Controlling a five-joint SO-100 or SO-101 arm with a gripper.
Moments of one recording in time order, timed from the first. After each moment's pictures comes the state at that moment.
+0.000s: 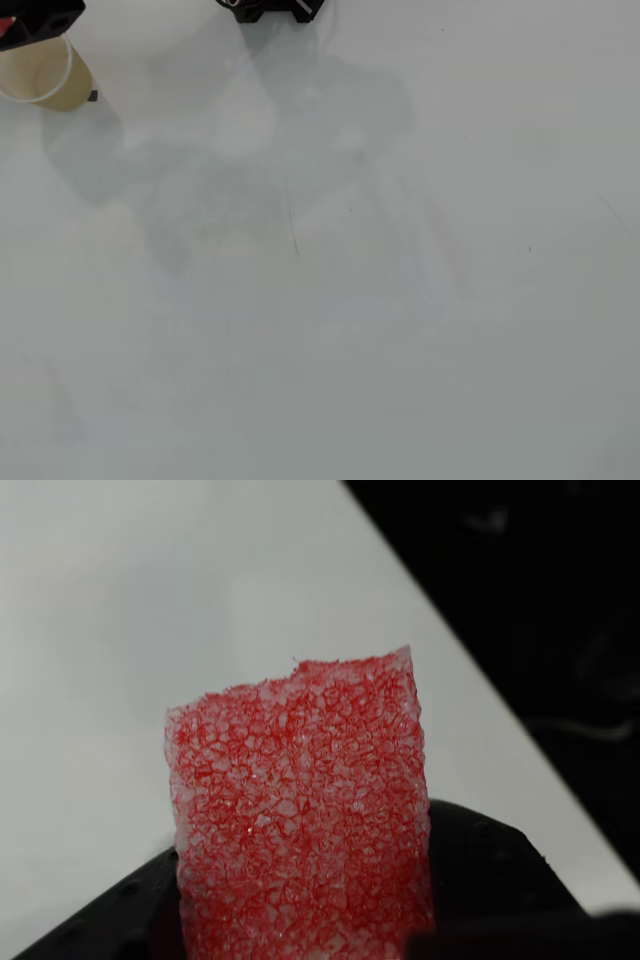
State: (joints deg) arm 75.5 126.1 115.0 52.8 77.3
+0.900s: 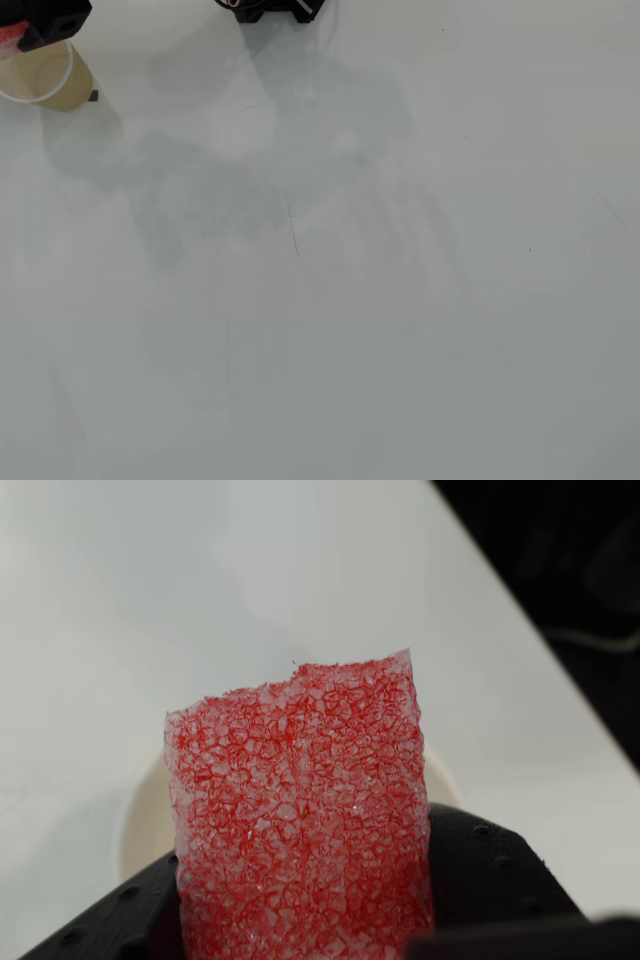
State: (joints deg) arm 74.2 124.5 113.6 60.8 77.3
